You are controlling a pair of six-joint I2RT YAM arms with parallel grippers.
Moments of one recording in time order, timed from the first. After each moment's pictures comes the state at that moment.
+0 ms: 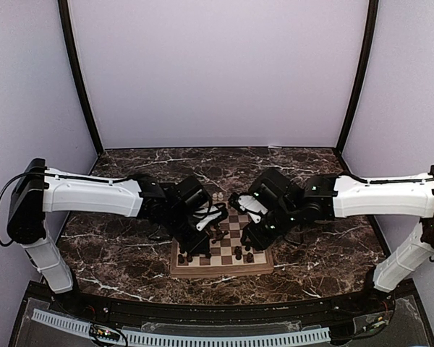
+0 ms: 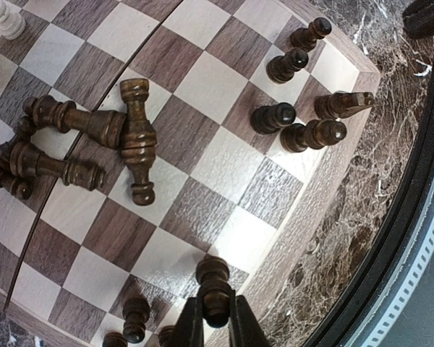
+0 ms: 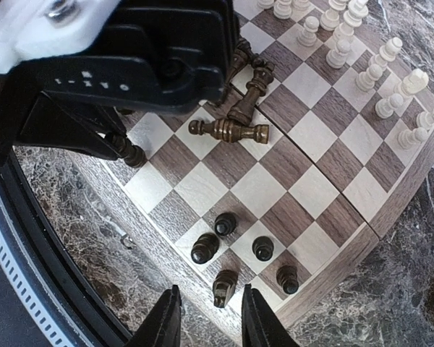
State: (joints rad) left arm -1.02 1.73 1.20 -0.63 0.17 -0.16; right arm 1.08 1.50 1.10 -0.63 0.00 0.24
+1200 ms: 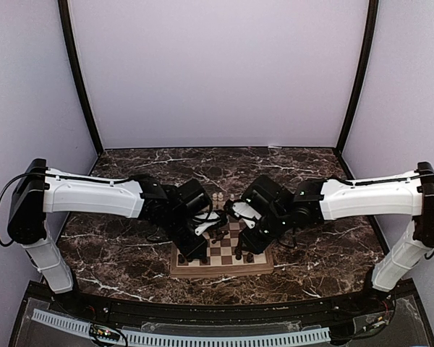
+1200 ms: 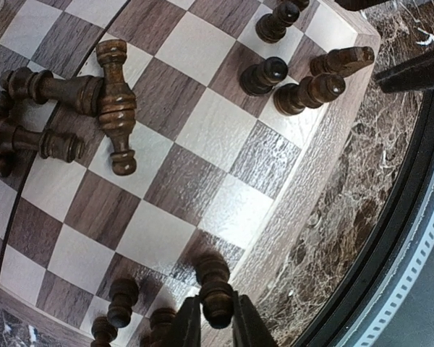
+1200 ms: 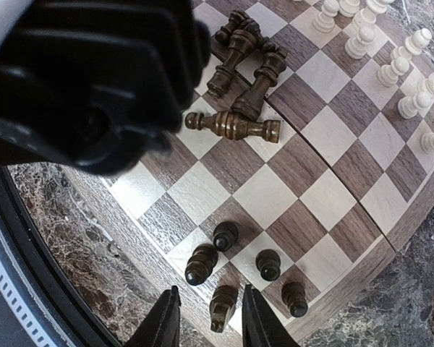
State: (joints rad) left arm -1.03 1.73 1.21 -0.70 0.18 -0.12; right arm 1.07 1.57 1.09 -0.59 -0.03 0.21
